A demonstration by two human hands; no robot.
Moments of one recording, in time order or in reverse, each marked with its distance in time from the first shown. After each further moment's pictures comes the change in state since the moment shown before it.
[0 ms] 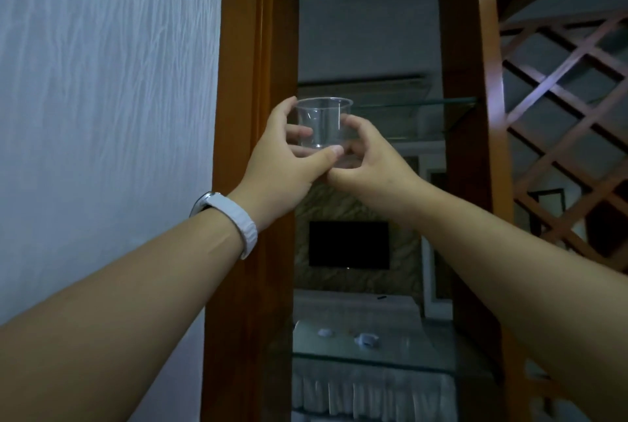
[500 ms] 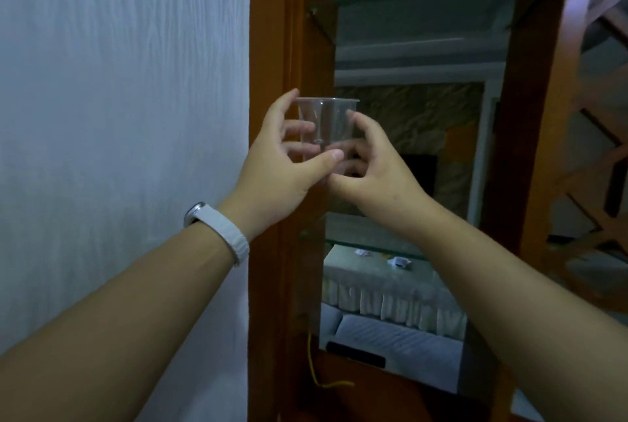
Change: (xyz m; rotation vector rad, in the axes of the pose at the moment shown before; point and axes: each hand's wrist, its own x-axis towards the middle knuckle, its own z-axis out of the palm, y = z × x) left_hand -0.130 -0.013 0.001 0.116 0.080 -0.193; right_hand -0.104 0.033 0.064 0.225 -0.116 0.063
